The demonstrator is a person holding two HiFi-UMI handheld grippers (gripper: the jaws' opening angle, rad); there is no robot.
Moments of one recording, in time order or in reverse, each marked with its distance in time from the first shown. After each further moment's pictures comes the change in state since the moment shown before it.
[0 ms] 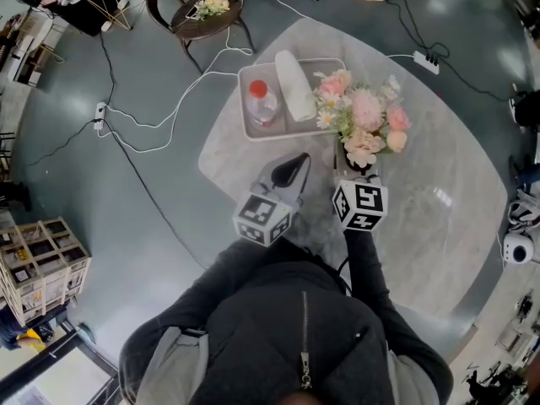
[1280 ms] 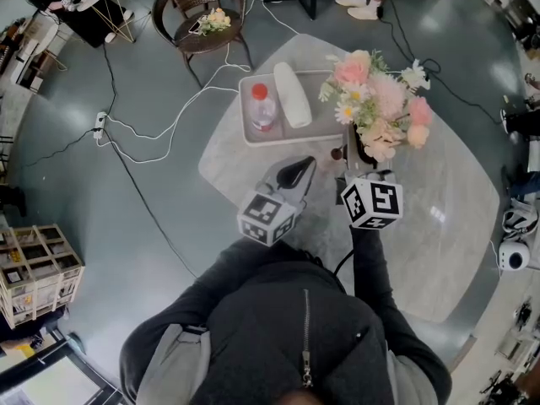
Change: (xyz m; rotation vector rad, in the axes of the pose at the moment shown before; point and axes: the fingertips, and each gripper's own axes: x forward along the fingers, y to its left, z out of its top) left arm 0.000 -0.029 0.015 0.053 -0.039 -0.061; right arm -0.034 0.004 0.098 -0.008 -0.280 0.058
